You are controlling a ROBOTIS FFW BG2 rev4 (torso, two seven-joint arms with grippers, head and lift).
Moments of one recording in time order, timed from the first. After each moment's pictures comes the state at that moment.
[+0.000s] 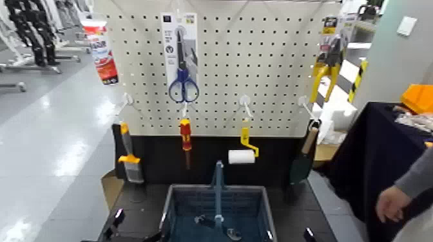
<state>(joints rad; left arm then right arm) 0.41 0.00 -0.06 -1.82 0.04 -0.20 -0.07 0.46 -0.13 0.20 -1.86 -0.19 -0.11 -0.05</state>
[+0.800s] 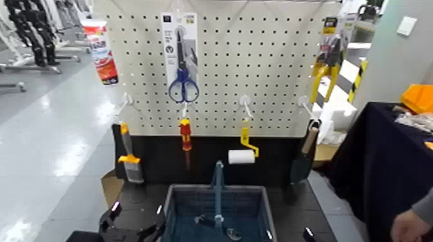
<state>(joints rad) 0.38 0.00 -0.02 -1.84 0.07 -0.16 -0.12 0.46 -0.13 0.20 -1.86 -0.19 -0.11 -0.04</state>
